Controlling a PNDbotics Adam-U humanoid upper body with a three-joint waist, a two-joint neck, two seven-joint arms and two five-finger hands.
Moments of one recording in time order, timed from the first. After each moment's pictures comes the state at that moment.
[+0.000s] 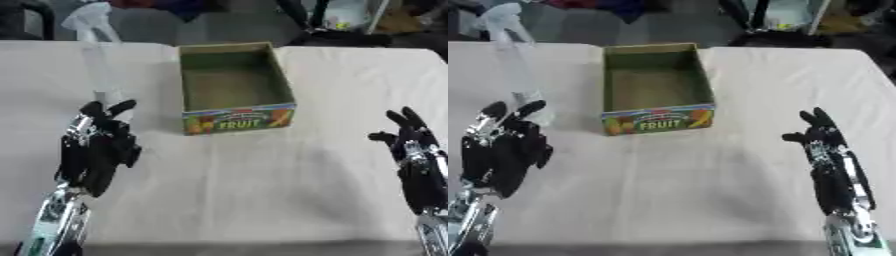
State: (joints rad) left arm -0.15 0.18 -0.12 -1.74 0.67 0.00 -0.31; right arm -0.05 -0.14 -0.05 -1.67 -0.22 -0.23 0.14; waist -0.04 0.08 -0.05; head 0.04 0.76
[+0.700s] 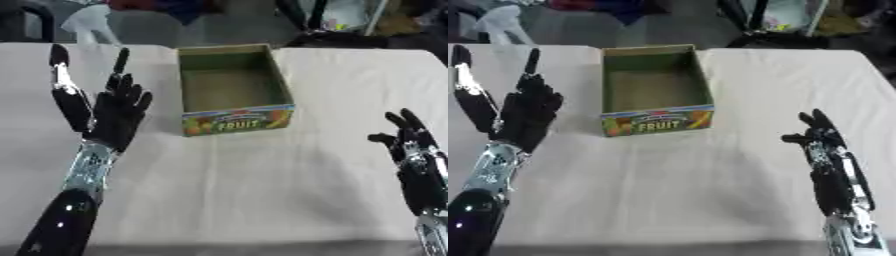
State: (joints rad) left arm -0.39 0.15 -0.11 -1.59 1.32 0.03 -0.04; right arm -0.05 -0.14 -0.05 -1.67 -0.22 -0.23 0.14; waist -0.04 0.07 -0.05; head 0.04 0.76
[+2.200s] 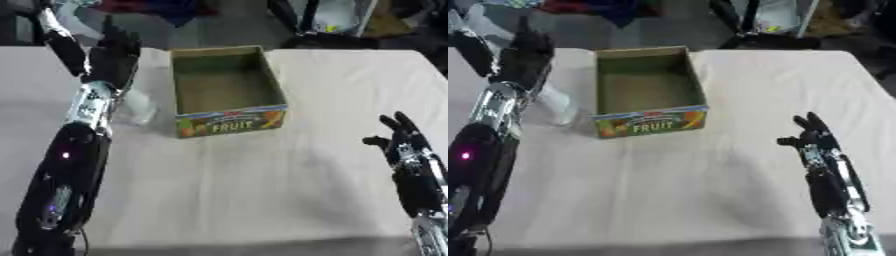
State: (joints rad) left arm -0.66 0.15 0.01 -1.44 1.47 -0.08 0.23; right arm -0.04 -0.13 -0.04 -1.66 -0.22 -0.22 0.15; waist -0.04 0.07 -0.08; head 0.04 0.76
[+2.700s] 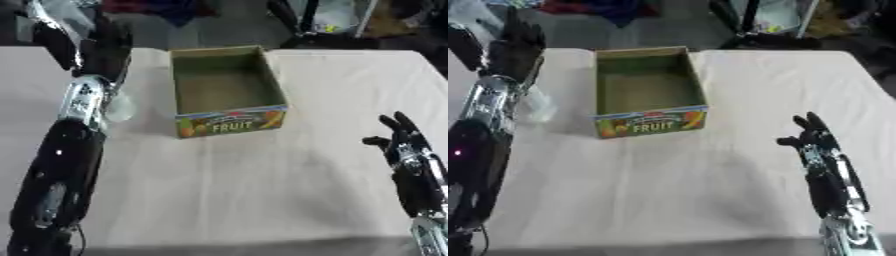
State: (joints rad) left arm -0.68 0.17 0.02 -1.50 1.46 -0.09 0.24; right arm -0.04 -0.13 -0.04 -1.66 -0.22 -0.22 0.15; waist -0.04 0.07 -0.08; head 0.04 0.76
